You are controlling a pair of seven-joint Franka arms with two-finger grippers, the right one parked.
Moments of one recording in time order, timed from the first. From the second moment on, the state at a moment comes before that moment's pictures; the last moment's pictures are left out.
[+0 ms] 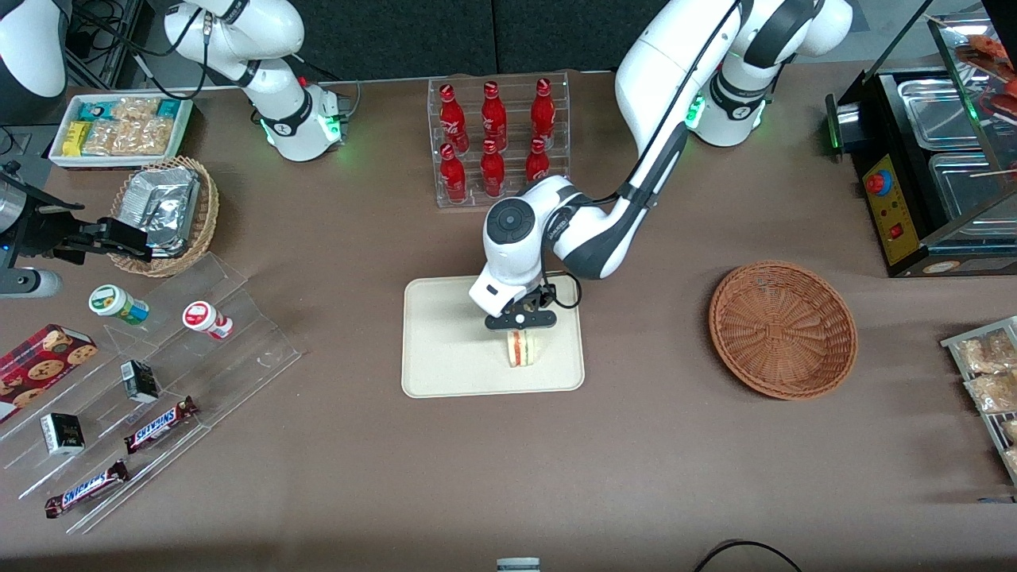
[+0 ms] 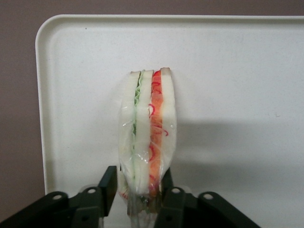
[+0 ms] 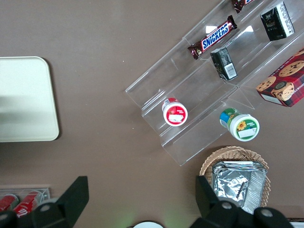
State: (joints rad) arm -0.72 0.73 -0.10 -1.48 0.13 2.21 -0.92
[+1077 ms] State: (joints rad) arm -0.60 0.39 -0.08 -1.37 0.12 1.76 -0.98
